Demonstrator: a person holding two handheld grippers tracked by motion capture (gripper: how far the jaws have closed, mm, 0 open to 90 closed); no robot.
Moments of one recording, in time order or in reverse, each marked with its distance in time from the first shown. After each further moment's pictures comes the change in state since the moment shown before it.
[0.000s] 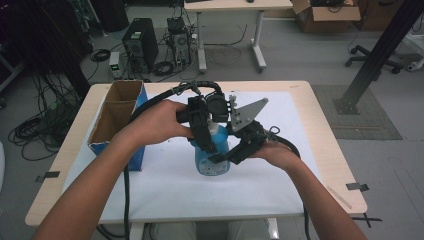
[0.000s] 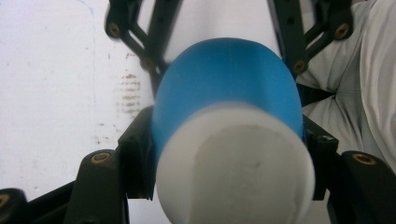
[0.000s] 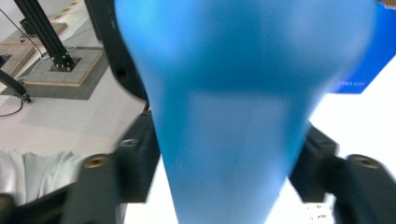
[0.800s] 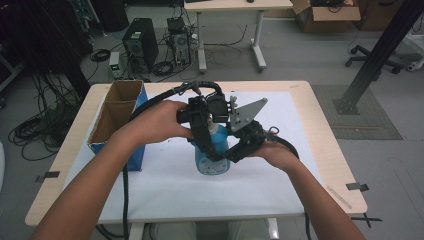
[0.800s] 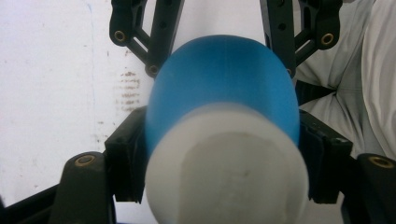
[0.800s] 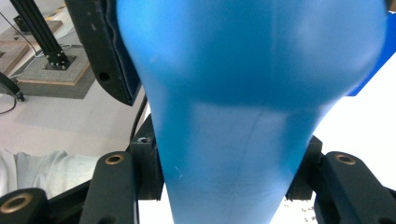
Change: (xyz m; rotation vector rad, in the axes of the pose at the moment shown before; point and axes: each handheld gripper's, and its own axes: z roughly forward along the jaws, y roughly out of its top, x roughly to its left) left arm 0.001 0.001 0.003 0.013 -0.005 0.014; right arm -0.001 0.001 0.003 -0.006 -0.015 -0.014
